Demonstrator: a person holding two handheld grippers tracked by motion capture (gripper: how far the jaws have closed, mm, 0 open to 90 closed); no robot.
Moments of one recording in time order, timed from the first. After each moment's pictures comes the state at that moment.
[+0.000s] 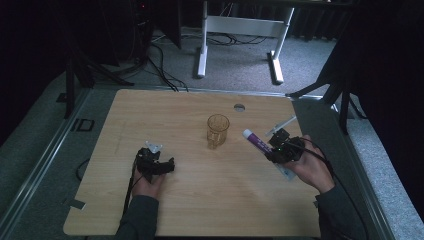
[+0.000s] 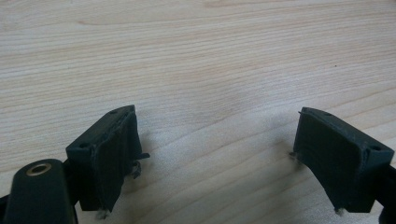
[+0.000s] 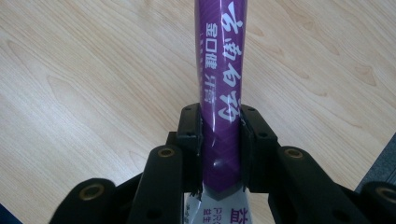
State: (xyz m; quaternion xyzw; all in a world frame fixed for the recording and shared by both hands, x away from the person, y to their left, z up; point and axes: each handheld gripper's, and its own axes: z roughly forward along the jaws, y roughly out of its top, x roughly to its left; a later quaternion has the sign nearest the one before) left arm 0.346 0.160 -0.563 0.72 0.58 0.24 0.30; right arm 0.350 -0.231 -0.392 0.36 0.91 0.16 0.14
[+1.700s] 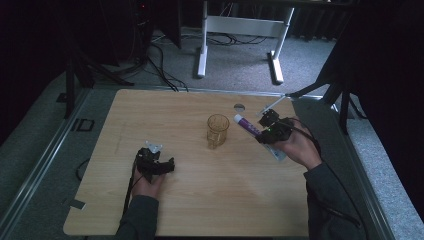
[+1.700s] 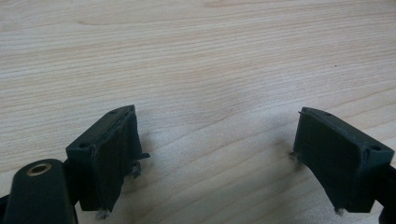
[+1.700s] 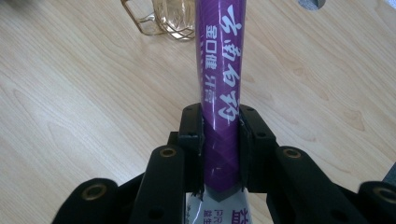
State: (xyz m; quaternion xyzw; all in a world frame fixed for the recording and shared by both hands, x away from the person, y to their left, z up) left arm 0.346 0.160 -0.563 0.72 0.58 0.24 0.30; right arm 0.397 -0.206 -0.374 0.36 0.91 0.18 0.13
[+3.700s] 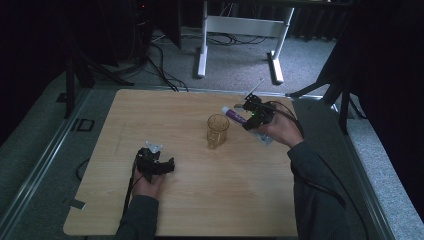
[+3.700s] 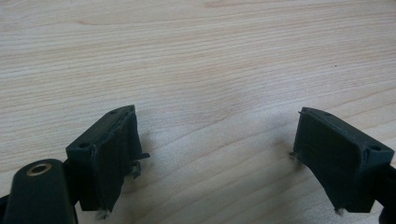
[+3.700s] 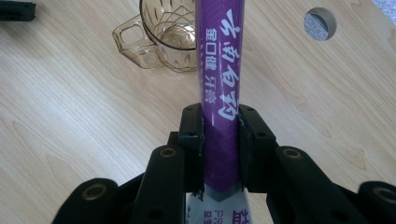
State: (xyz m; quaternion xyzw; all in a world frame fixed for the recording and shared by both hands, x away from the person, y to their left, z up) left arm 0.346 0.160 -0.563 0.72 0.58 0.24 0.30; right arm 0.446 -0.165 -0.368 0.34 0.92 0.15 0.11
